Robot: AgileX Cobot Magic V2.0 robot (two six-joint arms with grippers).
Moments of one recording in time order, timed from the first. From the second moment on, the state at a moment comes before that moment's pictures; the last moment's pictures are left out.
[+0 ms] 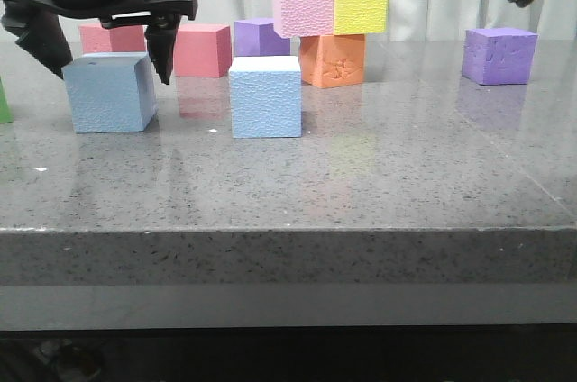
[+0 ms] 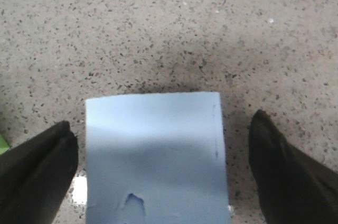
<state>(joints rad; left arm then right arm) -0.49 1.76 -1.45 0.36 0.86 -0.66 0.54 0.92 -0.84 0.12 0.64 -0.11</state>
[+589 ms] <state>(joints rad) -0.44 1.78 -1.45 0.26 0.84 -0.57 0.54 0.92 -0.84 0.12 0.64 -0.11</state>
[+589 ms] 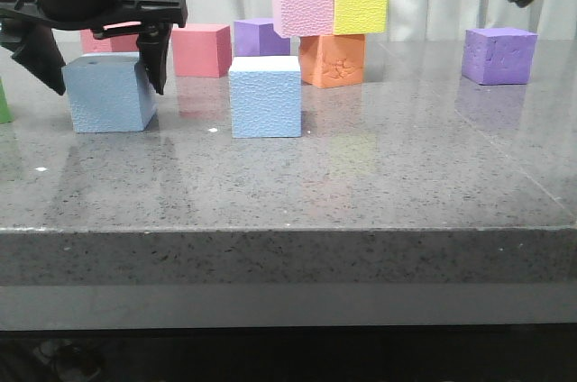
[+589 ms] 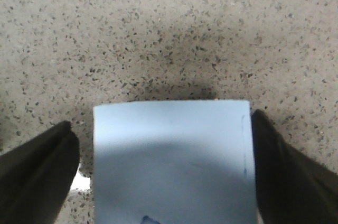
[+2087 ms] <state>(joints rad) -0.75 1.81 -1.74 0.27 0.91 -0.61 0.54 0.92 -0.84 0.12 0.64 -0.11</state>
